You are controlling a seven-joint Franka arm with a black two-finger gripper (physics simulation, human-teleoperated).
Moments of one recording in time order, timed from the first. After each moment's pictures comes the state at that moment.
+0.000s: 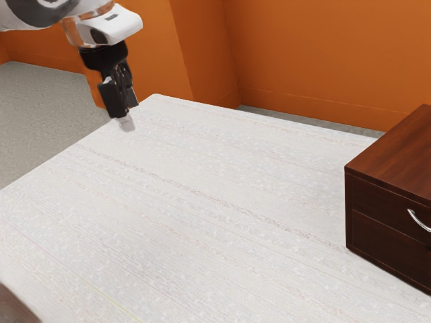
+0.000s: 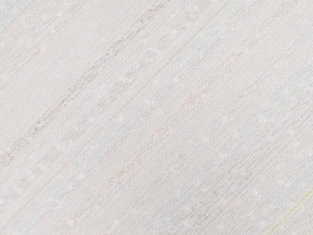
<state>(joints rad) 0.06 0.16 0.12 -1.07 -0.04 1.29 0.96</state>
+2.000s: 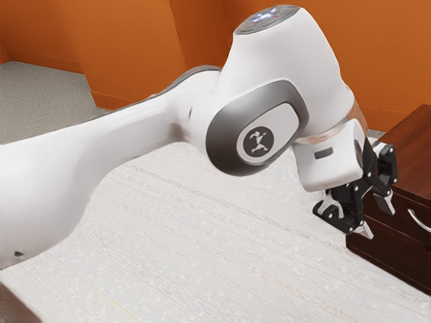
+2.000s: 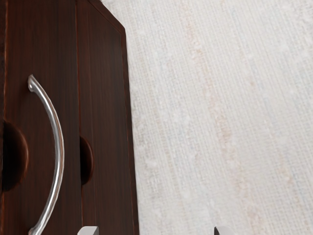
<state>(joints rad) -0.36 0.22 -0.12 -1.40 -0.10 1.97 1.43</state>
